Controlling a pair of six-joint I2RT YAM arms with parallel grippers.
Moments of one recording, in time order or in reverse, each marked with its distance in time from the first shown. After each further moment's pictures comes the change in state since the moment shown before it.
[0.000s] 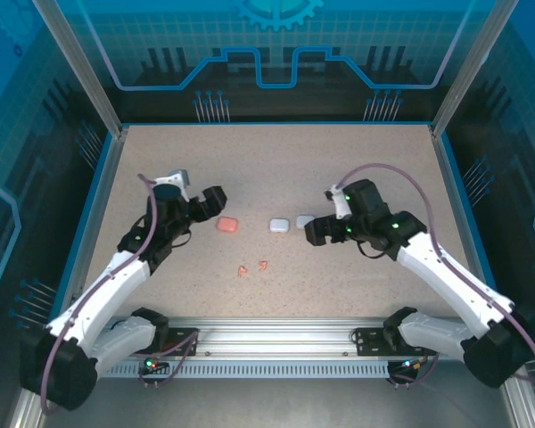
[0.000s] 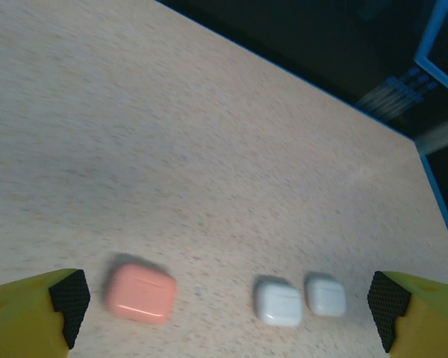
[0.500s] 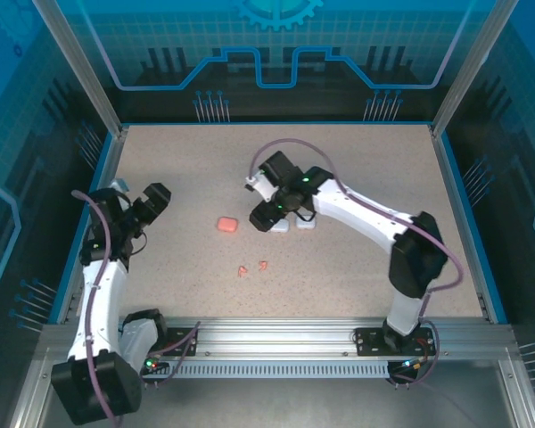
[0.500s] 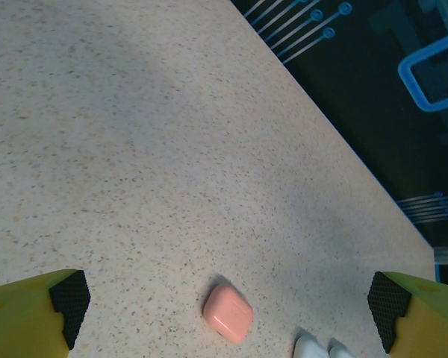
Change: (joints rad) left arm 0.577 -0.067 0.000 -0.174 0.347 -0.036; right arm 0.213 0.696 0.617 -0.108 0.057 -0.346
